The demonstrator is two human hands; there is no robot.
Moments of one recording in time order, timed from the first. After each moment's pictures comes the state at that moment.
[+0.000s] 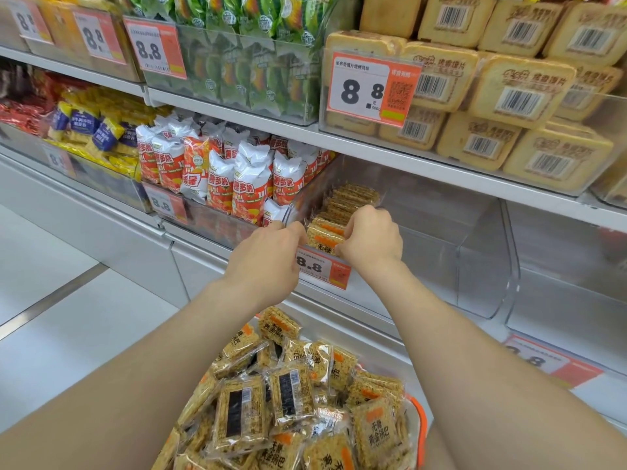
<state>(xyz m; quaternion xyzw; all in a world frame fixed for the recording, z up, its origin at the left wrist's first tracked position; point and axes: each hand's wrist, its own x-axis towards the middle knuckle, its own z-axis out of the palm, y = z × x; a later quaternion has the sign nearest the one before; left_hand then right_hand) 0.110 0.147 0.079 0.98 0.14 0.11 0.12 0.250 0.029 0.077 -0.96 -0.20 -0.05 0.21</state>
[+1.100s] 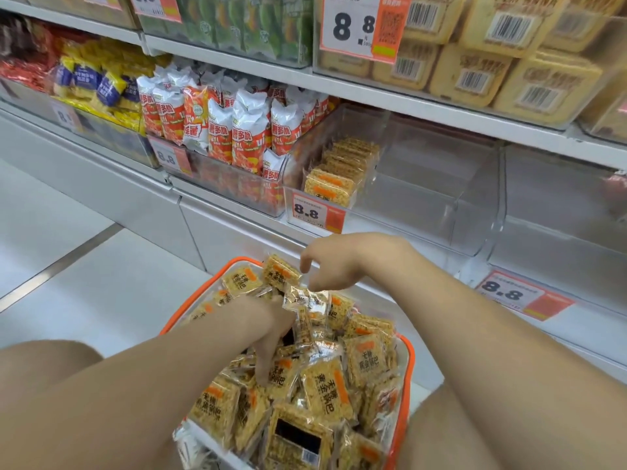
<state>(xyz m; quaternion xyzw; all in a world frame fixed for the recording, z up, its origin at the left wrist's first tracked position) 0.056 0.088 -0.010 0.88 0.07 -0.47 -0.05 0.170 -0.007 0.075 -0.81 -0.51 0.27 -0.12</state>
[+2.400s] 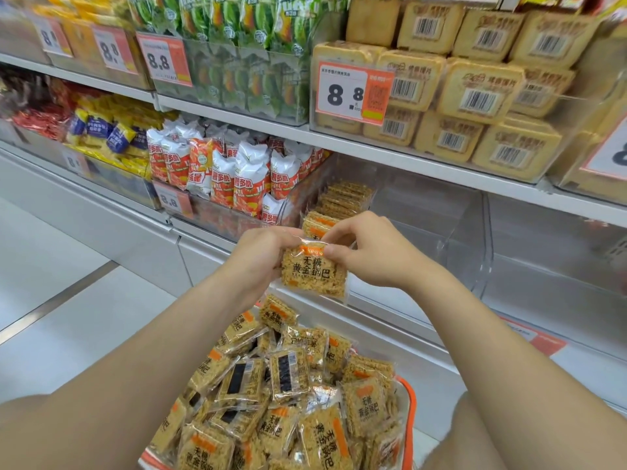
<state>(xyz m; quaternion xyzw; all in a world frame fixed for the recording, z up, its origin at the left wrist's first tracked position) 0.089 0.117 0.088 0.62 0.29 0.14 0.72 0.194 -0.042 0.128 -0.85 -0.44 0.10 0.26</state>
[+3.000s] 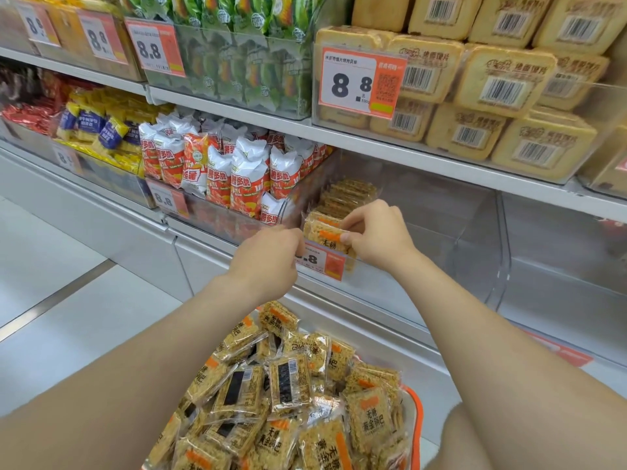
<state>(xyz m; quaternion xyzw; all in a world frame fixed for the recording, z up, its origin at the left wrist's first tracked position) 0.111 0.139 0.067 0.98 0.15 0.10 0.12 0.263 -0.009 0.082 -0.91 -0.32 0.00 0.28</state>
